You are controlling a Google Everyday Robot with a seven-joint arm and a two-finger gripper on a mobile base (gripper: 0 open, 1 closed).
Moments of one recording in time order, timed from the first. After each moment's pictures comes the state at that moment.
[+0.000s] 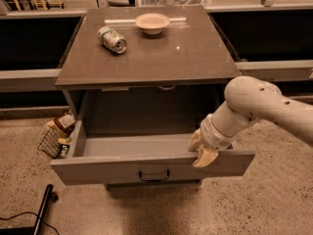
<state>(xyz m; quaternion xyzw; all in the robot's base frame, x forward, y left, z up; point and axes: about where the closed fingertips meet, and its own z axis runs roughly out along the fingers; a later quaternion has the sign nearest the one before) 0.491 -0.120 0.661 -0.75 0.62 0.13 0.16</state>
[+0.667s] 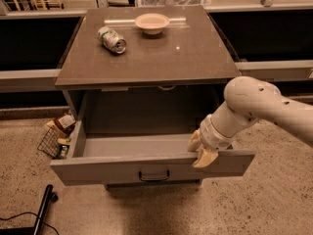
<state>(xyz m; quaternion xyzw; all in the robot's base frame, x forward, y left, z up) 0.491 -0.120 0.661 -0.75 0.62 0.13 0.16</state>
